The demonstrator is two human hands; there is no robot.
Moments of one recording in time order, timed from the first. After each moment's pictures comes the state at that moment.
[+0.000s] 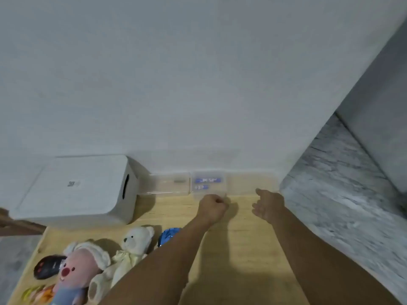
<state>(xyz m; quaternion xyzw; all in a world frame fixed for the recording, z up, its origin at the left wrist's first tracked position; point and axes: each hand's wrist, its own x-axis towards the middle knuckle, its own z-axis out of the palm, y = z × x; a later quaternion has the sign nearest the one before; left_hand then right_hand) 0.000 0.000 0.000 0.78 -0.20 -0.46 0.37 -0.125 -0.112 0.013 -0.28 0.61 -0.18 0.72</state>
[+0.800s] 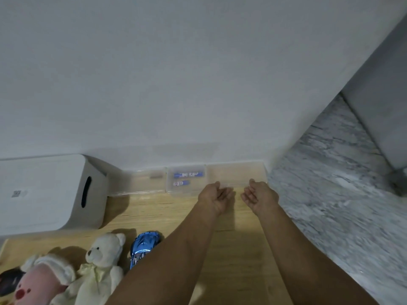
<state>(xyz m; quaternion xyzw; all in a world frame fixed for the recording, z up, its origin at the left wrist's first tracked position) -0.029 -0.104 -0.031 0.52 0.25 -0.56 0.60 -0.131 -0.169 -0.036 -0.16 0.67 -0.26 0.68</state>
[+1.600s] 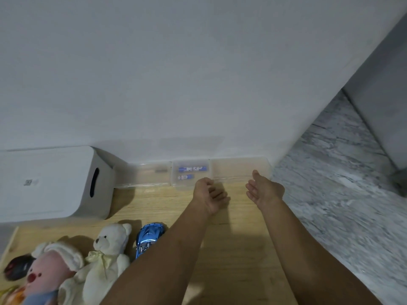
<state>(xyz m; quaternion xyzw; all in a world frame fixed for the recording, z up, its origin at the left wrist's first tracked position) -0.017 -0.067 -0.028 0.51 0.23 -0.58 0.59 -0.133 -0.157 -0.013 -0.22 0.67 -0.25 0.67</state>
